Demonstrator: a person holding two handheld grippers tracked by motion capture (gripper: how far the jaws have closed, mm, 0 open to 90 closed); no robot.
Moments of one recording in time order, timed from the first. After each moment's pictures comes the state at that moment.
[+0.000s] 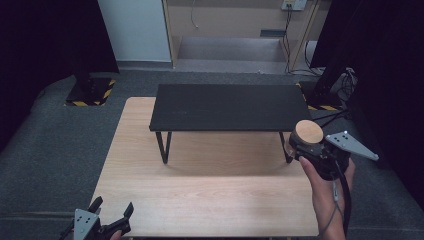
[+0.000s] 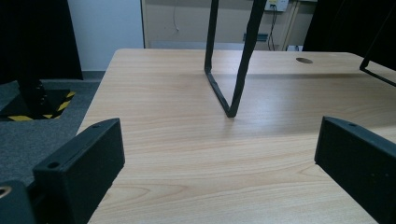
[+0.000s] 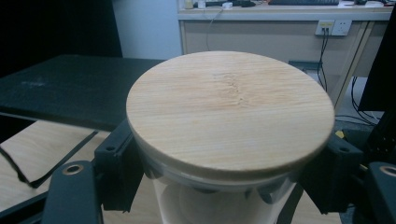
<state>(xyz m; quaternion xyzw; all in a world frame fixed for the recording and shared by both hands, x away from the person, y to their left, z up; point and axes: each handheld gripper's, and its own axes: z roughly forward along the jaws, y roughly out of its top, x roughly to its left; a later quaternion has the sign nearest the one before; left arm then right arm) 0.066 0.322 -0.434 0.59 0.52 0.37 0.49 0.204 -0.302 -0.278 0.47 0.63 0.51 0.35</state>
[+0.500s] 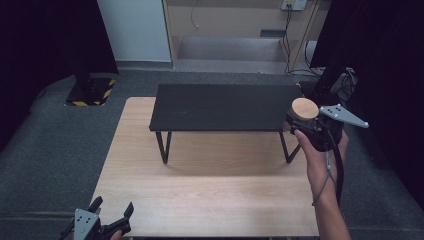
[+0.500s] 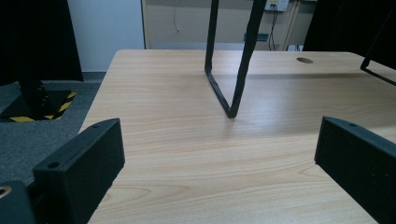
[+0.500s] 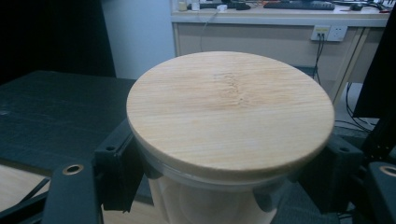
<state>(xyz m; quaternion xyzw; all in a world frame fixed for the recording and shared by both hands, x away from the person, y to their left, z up) 0.066 0.322 -0.433 0.59 0.52 0.37 0.49 0.261 -0.292 -0.255 0.48 0.63 0.50 0.36</state>
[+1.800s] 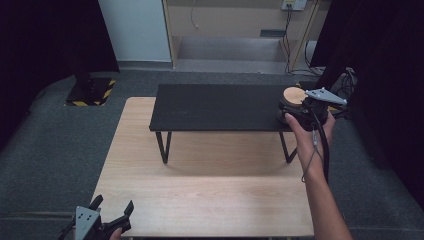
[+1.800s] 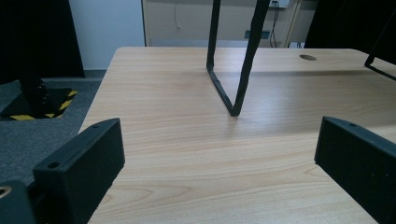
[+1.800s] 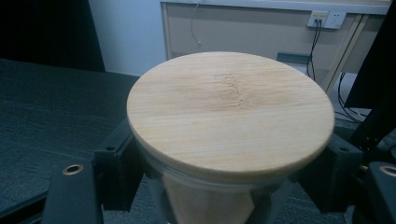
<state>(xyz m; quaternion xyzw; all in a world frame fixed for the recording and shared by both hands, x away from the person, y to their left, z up) 0.072 0.323 -0.434 0.60 0.52 0.37 0.48 0.320 -0.279 -0.253 0.49 0.65 0.46 0.35</state>
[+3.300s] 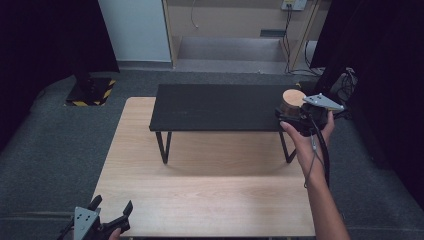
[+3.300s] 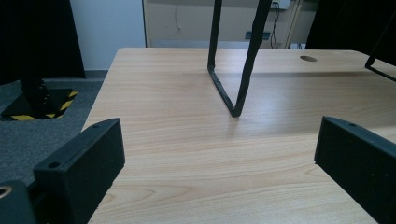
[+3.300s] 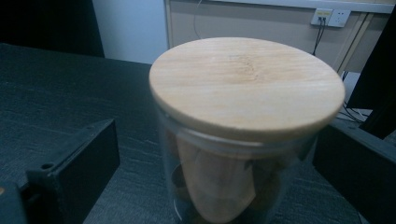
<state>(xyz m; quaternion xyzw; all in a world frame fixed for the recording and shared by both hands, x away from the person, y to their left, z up) 0.070 0.324 -0.434 0.59 0.52 0.37 0.49 0.313 -0.280 -0.266 0.48 0.66 0.46 0.35</state>
